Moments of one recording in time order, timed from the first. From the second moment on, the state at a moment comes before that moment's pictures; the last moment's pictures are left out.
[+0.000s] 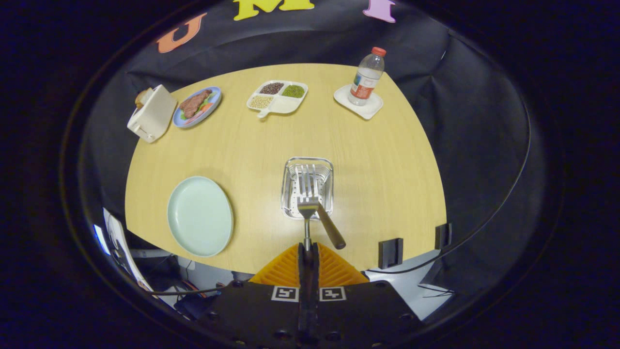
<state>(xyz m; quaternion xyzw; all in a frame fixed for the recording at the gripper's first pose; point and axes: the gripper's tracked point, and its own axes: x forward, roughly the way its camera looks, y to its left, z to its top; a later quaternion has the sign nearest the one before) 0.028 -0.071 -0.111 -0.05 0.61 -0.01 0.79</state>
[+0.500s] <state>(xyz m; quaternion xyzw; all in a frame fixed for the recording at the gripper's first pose) 0.043 -0.072 -0.125 -0.04 0.64 -0.01 0.77</state>
